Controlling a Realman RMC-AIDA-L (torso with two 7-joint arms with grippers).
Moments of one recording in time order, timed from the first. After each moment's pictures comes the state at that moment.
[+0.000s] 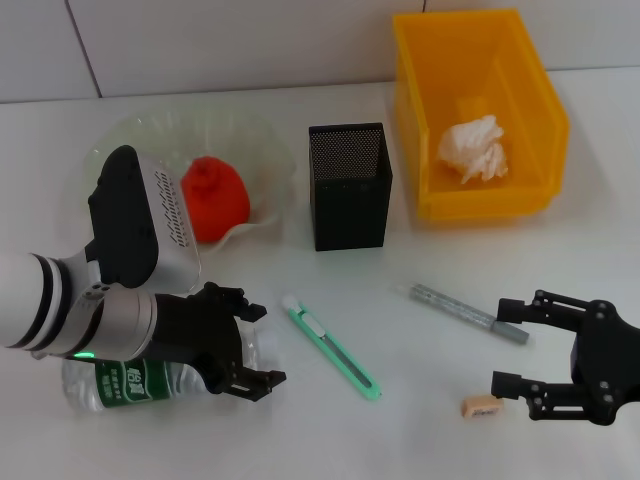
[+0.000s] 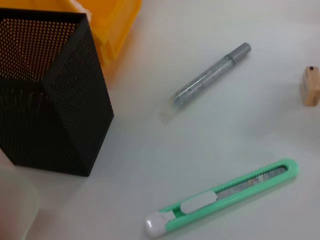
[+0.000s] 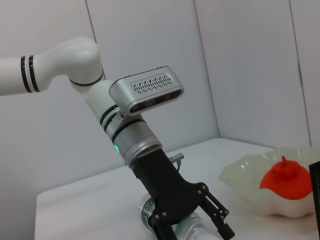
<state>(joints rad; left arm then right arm) -0.41 -2.07 1.61 1.18 2.18 1.19 -1.80 0.28 2.02 -0.61 -0.55 -1.94 -1.85 1.03</state>
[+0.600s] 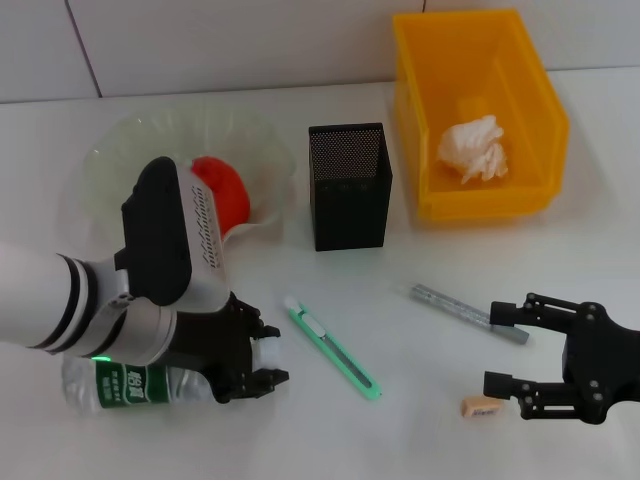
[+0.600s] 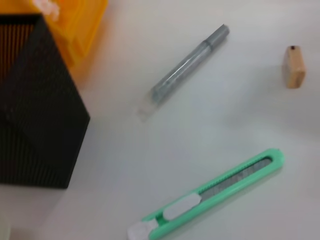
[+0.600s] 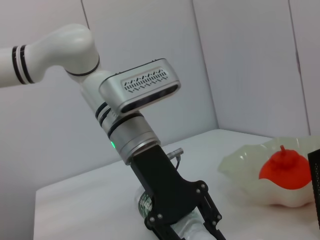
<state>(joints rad) -0.43 -2.07 1.69 1.21 2.23 1.18 -1.80 0.29 2.02 -0.61 -0.54 -1.96 -1.82 1.05</state>
